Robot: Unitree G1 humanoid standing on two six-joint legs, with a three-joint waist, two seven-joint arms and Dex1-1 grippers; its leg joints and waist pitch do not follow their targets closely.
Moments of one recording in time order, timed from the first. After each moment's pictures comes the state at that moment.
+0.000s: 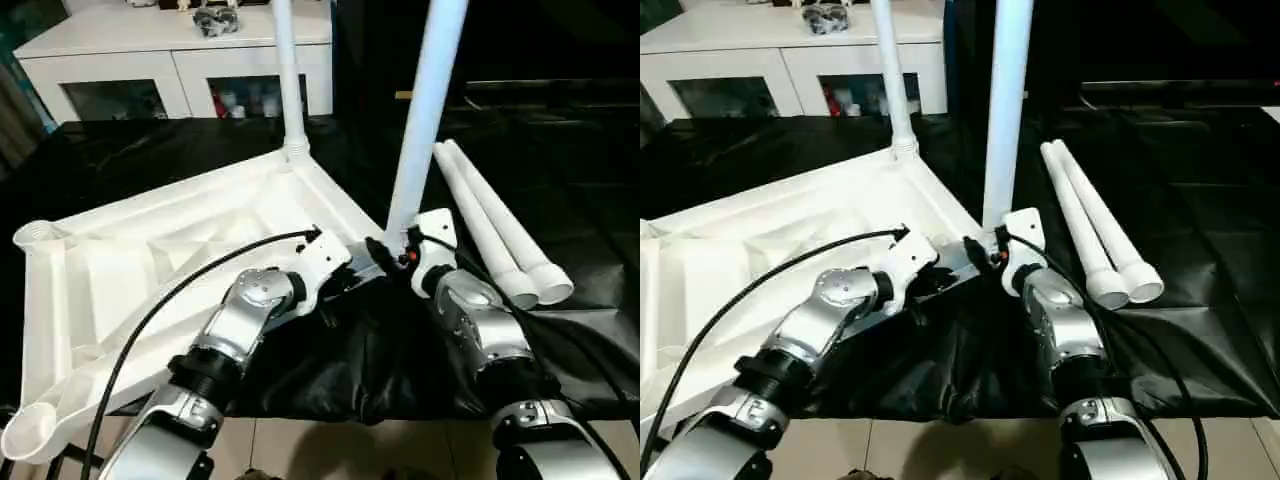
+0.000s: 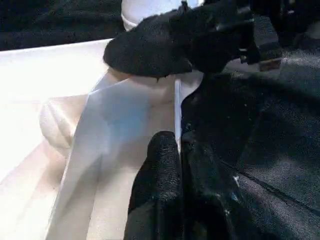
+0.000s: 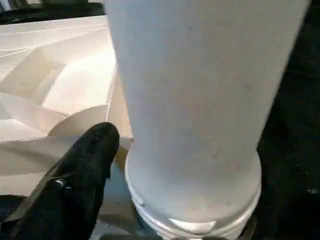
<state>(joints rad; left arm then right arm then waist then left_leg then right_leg) -0.56 0.10 -0.27 0.56 0.11 0.17 -0.72 -0.52 -0.10 -0.02 0.66 0.06 0.09 0.43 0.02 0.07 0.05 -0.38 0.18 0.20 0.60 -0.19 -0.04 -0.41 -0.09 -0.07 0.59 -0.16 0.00</state>
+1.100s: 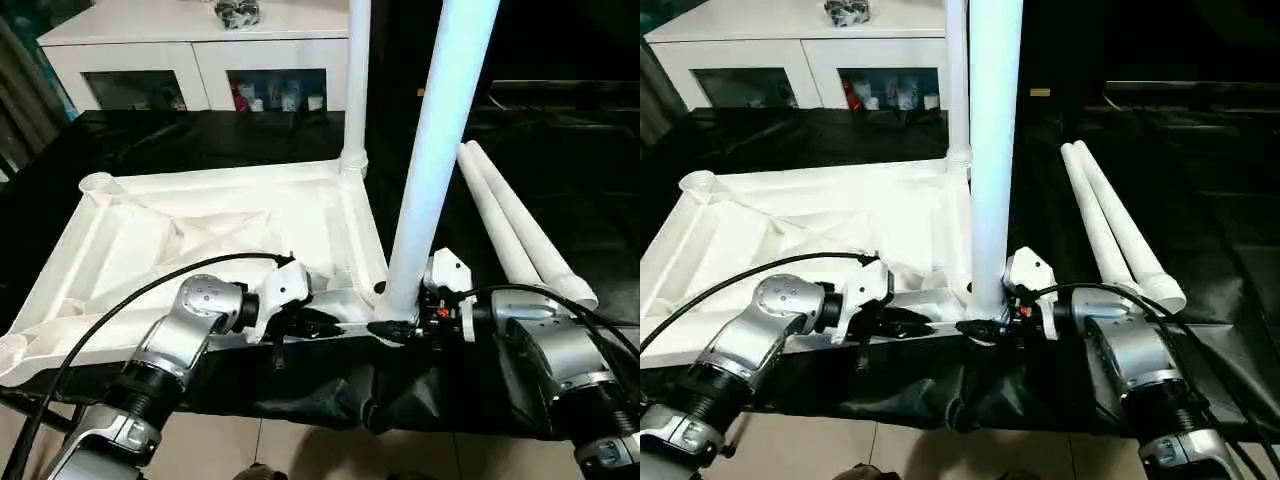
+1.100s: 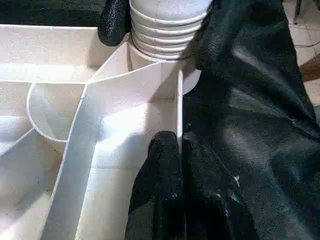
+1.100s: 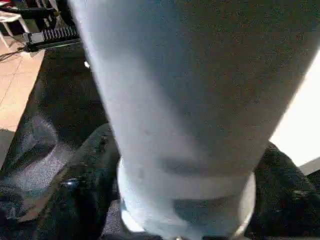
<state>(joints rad) -0.46 0.33 -0.30 0.42 -0.02 0.09 -1.22 -0.37 -0.43 0.19 0.36 0.15 0.12 1.20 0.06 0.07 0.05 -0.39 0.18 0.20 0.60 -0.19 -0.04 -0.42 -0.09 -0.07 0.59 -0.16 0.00</state>
